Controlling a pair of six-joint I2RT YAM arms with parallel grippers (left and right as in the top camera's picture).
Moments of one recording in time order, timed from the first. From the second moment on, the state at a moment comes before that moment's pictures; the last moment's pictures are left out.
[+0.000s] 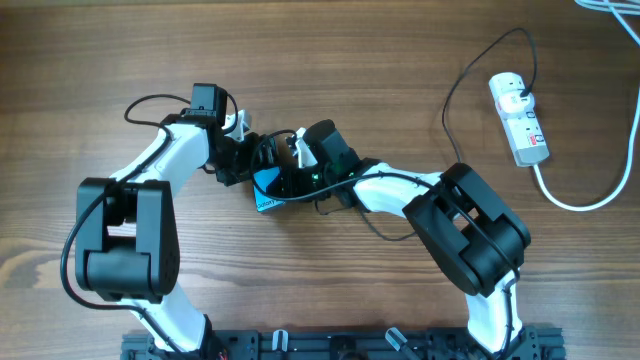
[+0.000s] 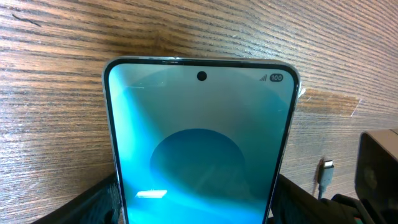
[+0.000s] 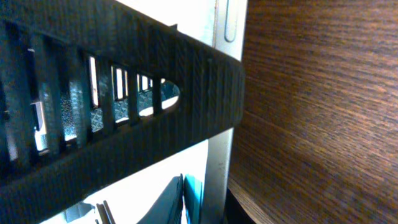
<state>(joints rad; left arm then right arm) -0.09 1.88 1.12 -0.64 0.44 -0.34 0.70 2.09 1.09 0.17 -0.63 0.79</state>
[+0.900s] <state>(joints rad) 0.04 1.69 1.10 -0.44 1.09 -0.32 0.55 2.10 1.08 0.84 -1.21 1.05</state>
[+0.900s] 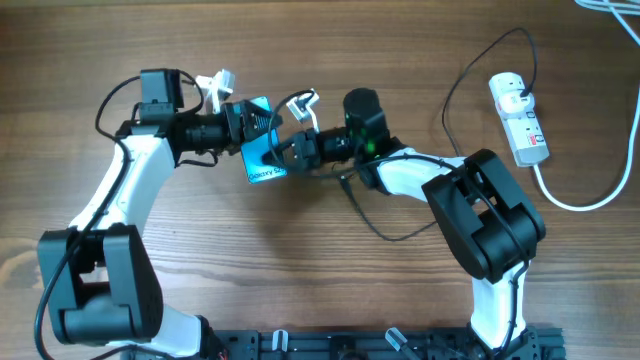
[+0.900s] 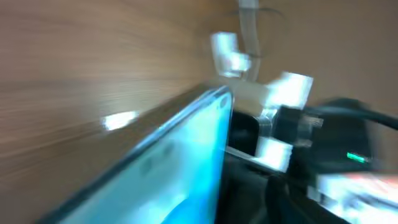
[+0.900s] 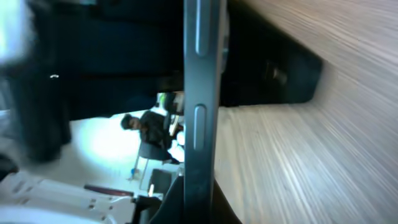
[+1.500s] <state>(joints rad) 0.03 1.67 1.10 -0.35 1.46 -0.32 0.47 2.09 1.08 1.09 -1.50 1.27</state>
